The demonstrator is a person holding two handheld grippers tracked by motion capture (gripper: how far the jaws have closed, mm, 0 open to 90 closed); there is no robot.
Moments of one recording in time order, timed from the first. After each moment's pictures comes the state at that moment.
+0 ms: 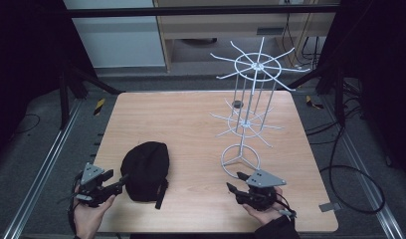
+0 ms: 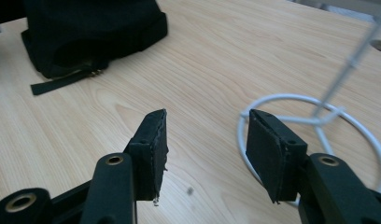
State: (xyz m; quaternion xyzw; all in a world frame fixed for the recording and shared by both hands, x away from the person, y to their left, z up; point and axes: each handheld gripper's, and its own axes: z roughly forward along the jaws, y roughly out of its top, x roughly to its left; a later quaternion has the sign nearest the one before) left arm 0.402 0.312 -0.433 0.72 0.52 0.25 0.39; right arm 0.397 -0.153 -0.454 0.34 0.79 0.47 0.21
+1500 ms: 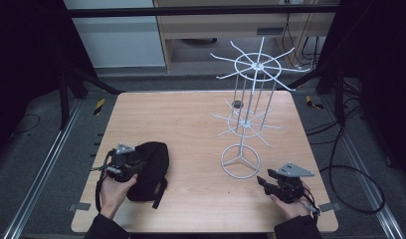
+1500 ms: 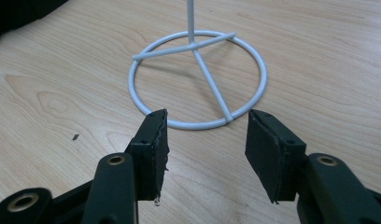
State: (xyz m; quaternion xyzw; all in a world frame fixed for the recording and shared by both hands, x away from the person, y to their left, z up) left arm 0.469 0.257 -0.430 0.78 0.51 0.17 0.32; right arm 0.419 -0.230 -0.474 0.45 0.76 0.41 0.21
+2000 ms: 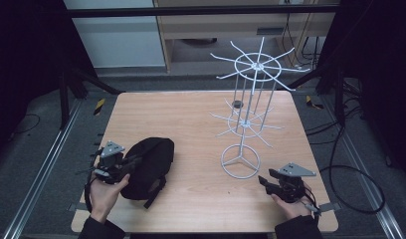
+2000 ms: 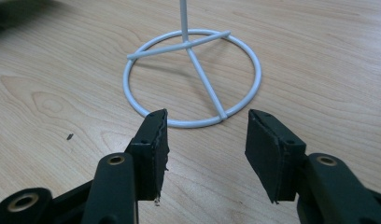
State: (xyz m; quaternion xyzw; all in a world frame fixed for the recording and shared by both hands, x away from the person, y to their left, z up) left arm 0.441 0.264 -0.387 0.76 0.47 0.20 0.40; right arm 0.420 -0.234 -0.476 0.45 0.76 0.41 0.21
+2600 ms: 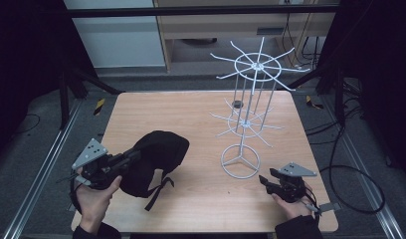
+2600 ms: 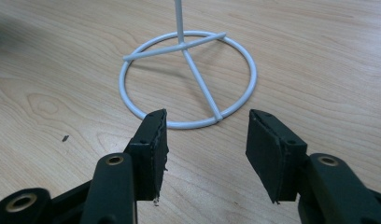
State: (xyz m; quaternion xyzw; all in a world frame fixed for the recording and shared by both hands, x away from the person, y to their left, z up) left arm 0.402 0.260 -0.335 0.72 0.40 0.21 0.52; right arm 0.421 -0.236 -0.476 0.45 0.76 0.41 0.22
